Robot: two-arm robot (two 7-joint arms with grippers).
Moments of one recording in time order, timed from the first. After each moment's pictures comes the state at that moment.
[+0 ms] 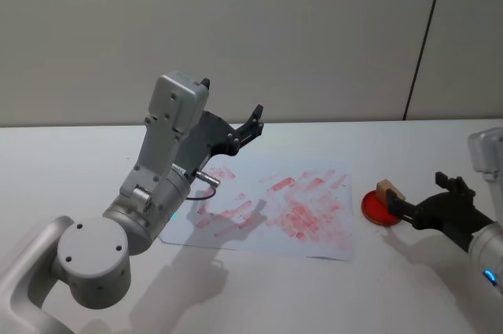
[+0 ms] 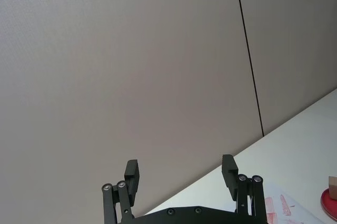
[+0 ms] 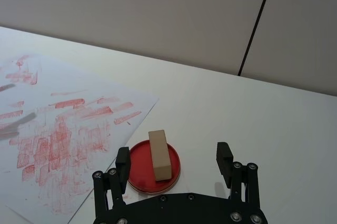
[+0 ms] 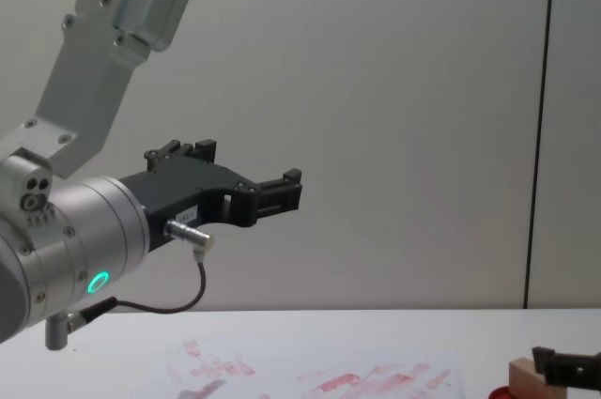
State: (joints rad) left arm -0.24 0.38 0.45 -1.63 -0.20 0.01 -0.01; right arm 0.02 0.35 -0.22 -1.64 0.24 0.31 0.13
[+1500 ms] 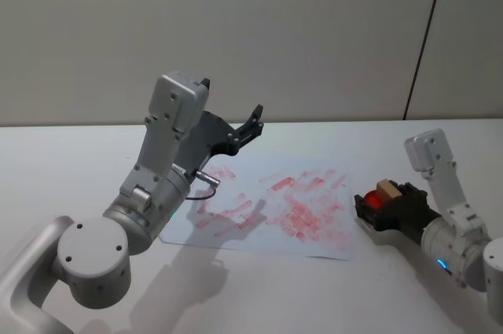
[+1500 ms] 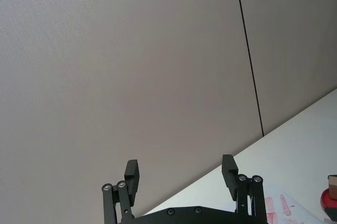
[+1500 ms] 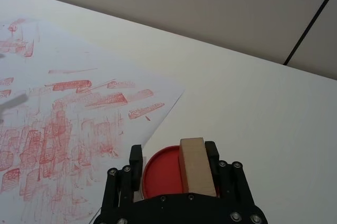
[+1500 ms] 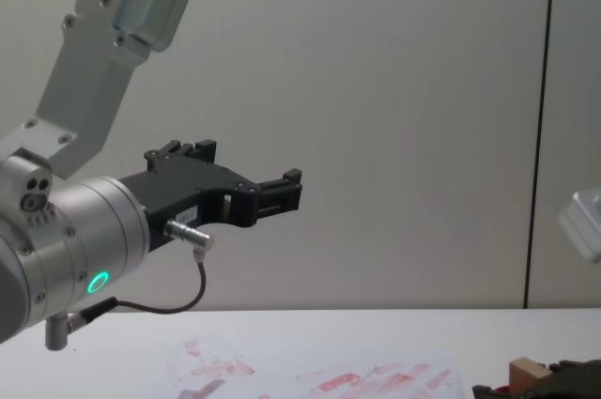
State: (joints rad) left arm -0.24 0.38 0.45 -1.63 -0.20 0.01 -0.01; right arm 0.19 0.23 -0.29 -1.37 0.10 0.31 0.21
